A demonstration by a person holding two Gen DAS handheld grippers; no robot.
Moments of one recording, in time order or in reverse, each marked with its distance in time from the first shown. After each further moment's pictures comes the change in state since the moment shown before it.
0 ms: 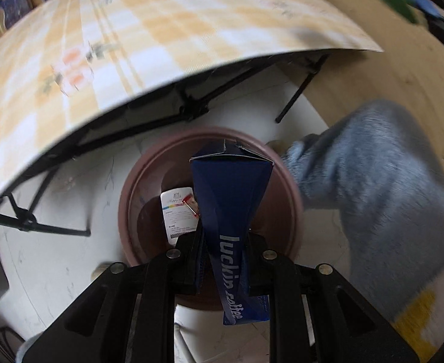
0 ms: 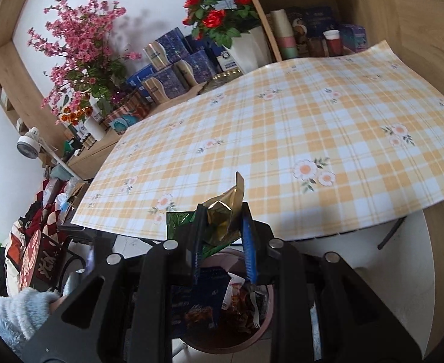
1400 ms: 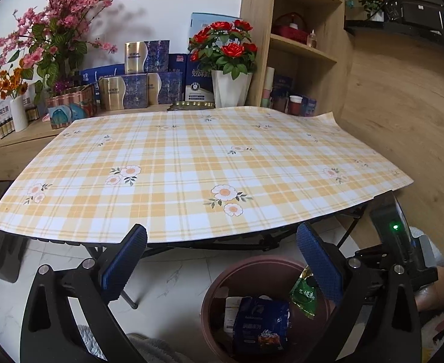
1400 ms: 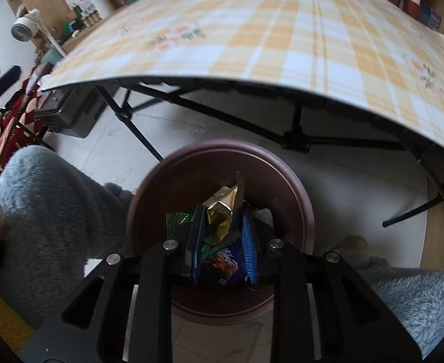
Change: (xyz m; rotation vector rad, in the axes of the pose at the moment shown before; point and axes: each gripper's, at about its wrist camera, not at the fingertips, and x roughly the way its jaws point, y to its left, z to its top) left arm -0.145 0.030 -0.067 -0.207 -0.733 0.299; right arm 0.145 0.056 -0.130 -0.301 0.423 -0.075
